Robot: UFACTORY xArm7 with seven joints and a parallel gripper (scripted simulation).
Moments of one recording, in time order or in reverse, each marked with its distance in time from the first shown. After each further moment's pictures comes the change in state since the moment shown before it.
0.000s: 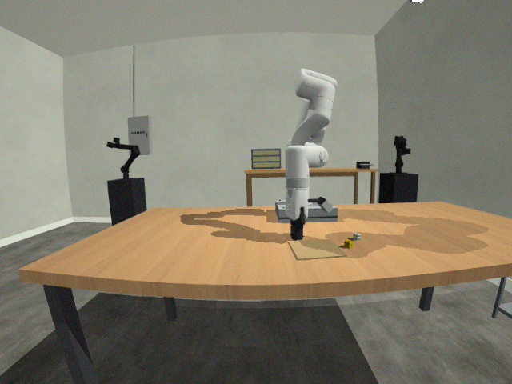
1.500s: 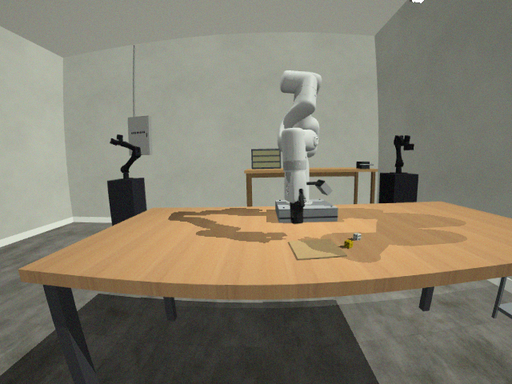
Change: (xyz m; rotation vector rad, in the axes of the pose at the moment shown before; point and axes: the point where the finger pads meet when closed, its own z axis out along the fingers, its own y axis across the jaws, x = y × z) arm -0.001 0.002 -0.056 -0.026 0.035 -0.005
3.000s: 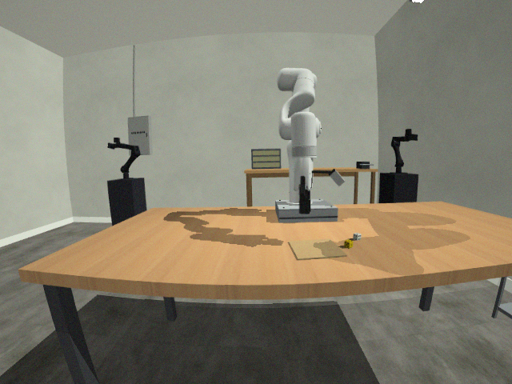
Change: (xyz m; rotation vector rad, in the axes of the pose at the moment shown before) arm 0.014 0.043 -0.040 0.002 -0.027 0.507
